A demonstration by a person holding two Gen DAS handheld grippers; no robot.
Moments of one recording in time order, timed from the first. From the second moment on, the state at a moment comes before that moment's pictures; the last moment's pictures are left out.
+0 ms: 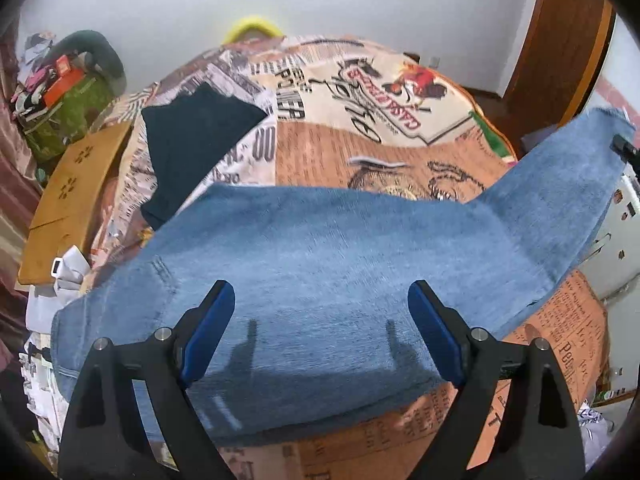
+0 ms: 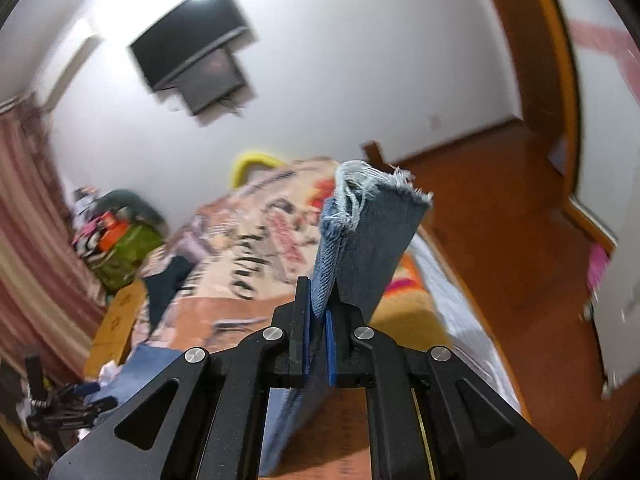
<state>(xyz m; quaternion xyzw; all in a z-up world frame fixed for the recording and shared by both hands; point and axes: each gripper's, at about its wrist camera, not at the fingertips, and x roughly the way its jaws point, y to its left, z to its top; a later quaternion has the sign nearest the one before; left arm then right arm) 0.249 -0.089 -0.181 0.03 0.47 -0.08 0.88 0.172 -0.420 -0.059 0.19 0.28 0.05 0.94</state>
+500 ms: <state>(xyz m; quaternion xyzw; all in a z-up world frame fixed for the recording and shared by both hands) 0.222 -0.033 -0.156 0.02 0.42 -0.05 0.90 0.198 -0.240 -0.073 0.11 0.31 0.24 0.91</state>
